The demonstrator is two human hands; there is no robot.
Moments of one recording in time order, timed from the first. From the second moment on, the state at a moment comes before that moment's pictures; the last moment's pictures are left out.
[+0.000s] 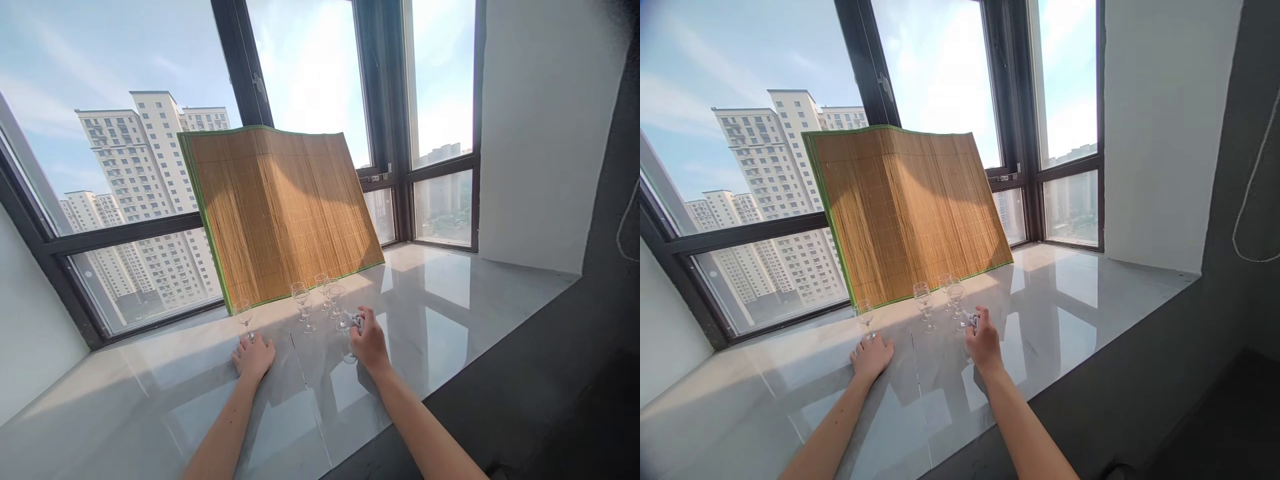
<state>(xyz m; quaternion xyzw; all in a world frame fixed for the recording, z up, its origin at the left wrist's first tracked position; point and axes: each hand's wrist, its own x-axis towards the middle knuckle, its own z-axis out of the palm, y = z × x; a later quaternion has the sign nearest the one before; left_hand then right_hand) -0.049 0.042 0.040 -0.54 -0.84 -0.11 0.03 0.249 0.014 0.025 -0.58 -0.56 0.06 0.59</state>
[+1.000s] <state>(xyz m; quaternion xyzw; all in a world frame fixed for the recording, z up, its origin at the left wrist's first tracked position) 0.009 0.005 0.050 -0.81 -0.58 -0.10 0.00 0.246 0.016 0.026 -0.59 -0.58 0.08 0.56</state>
